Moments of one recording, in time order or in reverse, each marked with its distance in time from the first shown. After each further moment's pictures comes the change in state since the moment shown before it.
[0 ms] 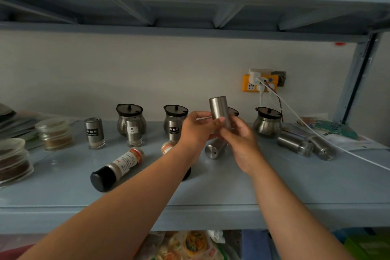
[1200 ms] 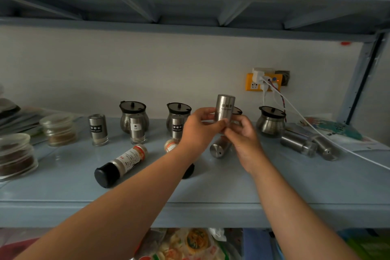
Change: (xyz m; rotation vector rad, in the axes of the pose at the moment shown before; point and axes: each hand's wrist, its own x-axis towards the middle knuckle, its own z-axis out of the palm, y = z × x) left_hand 0.002 -0.005 -0.007 0.361 0.042 0.205; right_hand 0.001 0.002 0.002 0.039 0.026 -0.013
